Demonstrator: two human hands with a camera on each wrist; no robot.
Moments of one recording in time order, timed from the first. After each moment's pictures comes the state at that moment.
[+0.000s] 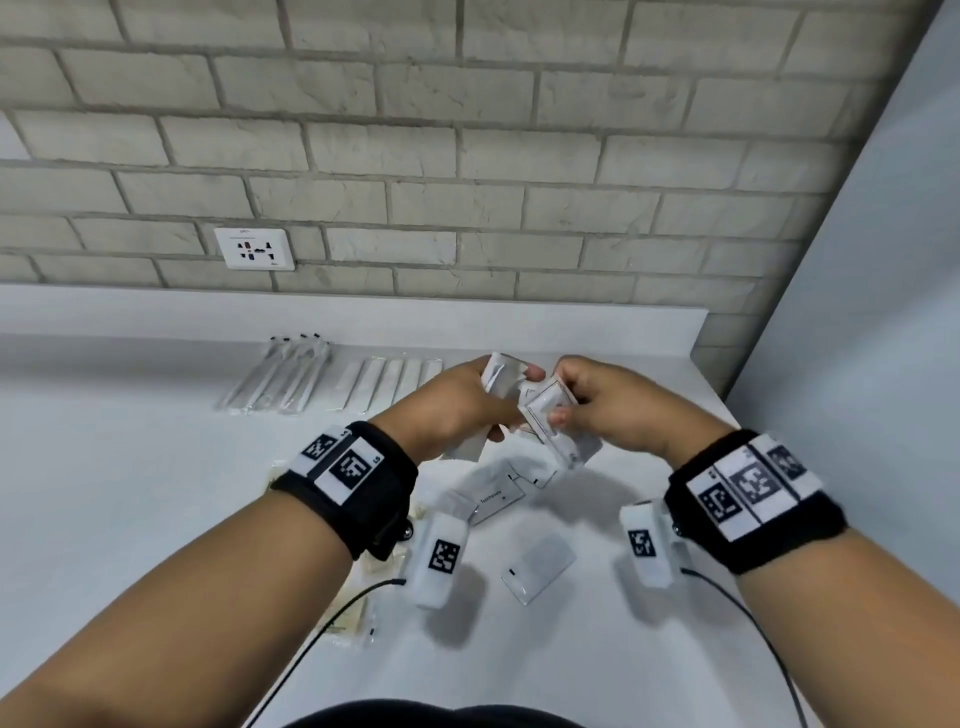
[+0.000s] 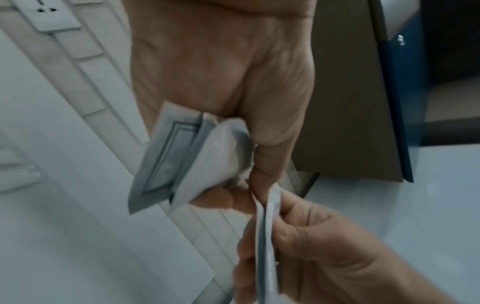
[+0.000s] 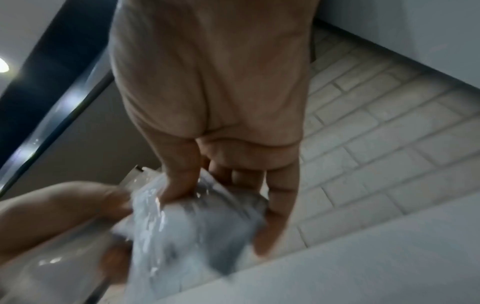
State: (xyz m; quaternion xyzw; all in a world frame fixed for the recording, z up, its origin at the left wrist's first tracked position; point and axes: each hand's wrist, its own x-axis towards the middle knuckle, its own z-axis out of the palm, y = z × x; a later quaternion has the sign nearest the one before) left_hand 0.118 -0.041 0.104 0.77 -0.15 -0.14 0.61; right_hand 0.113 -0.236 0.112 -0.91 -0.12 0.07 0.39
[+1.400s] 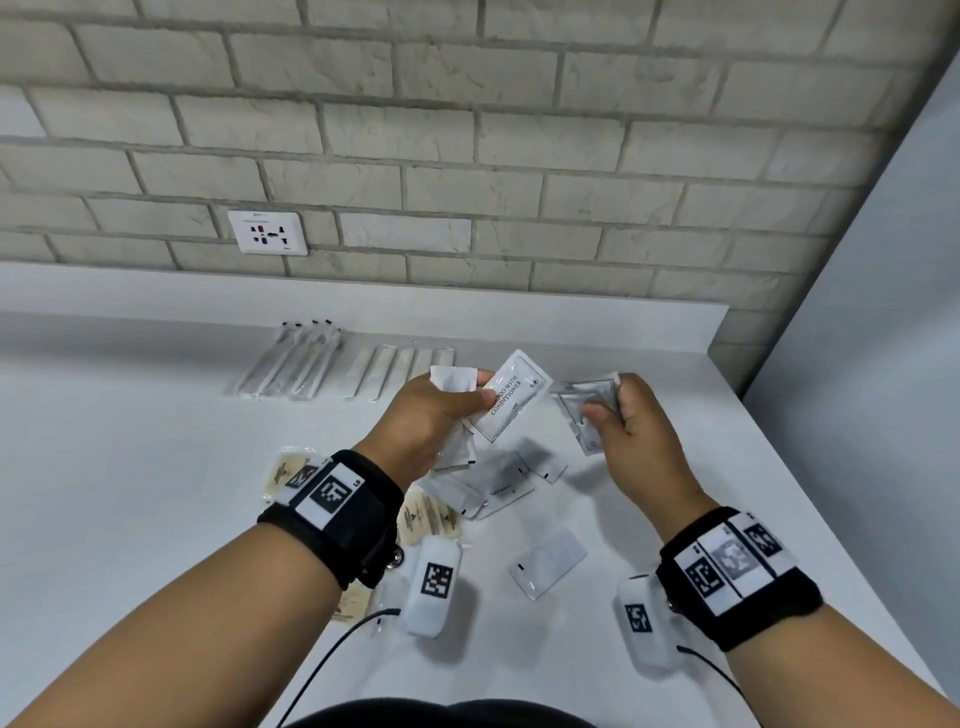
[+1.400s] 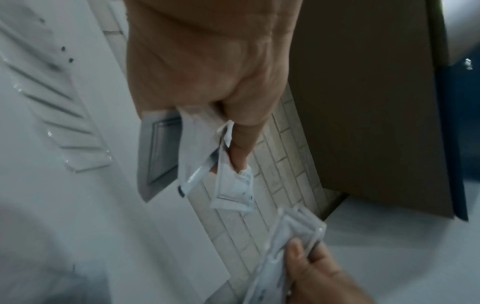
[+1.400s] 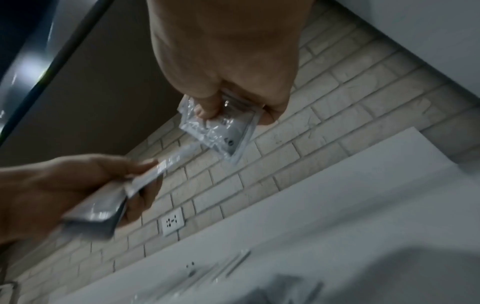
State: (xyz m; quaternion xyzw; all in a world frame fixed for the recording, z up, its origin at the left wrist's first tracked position) left_hand 0.118 -0.017 0.069 0.63 -0.02 -0.09 0.77; right_hand 0.096 -0.233 0.048 -0.86 -0.07 -0.20 0.46
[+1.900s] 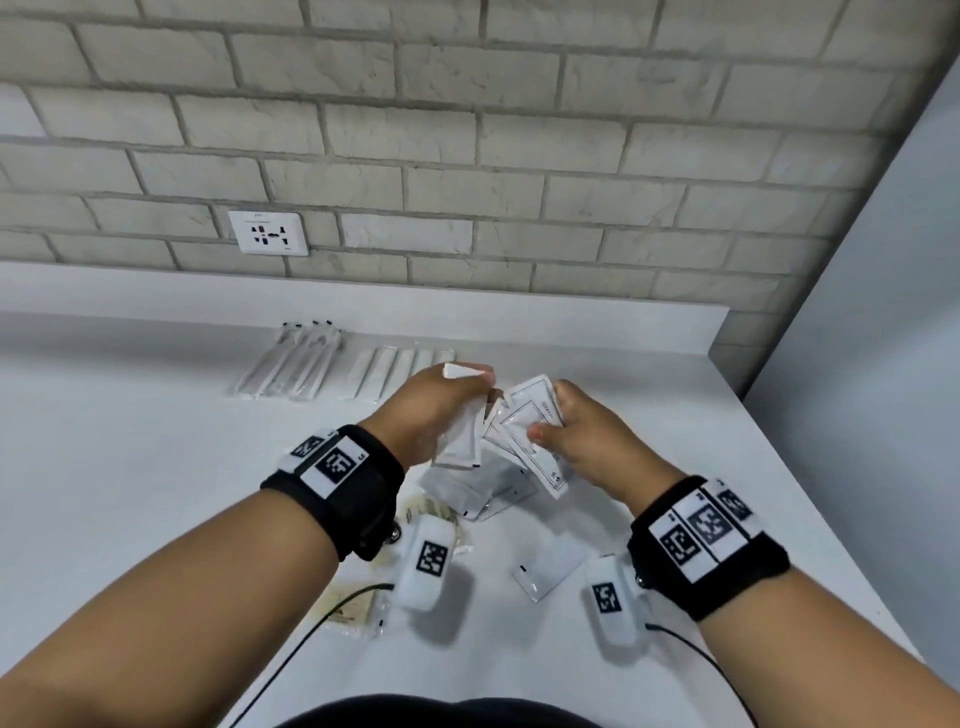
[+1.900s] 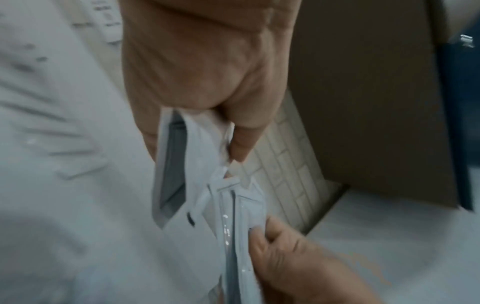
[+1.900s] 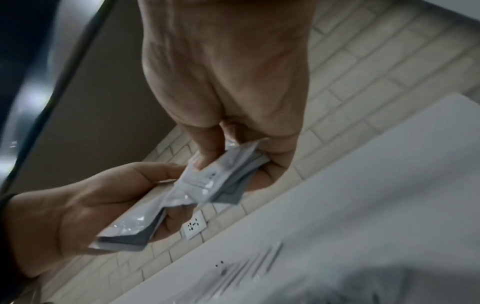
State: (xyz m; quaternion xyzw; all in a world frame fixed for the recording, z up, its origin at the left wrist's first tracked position) left_hand 0.136 -0.016 0.074 0.64 -0.04 -0.13 0.75; right_hand 0.104 -0.197 0.070 -0.89 -0.05 0.05 0.45
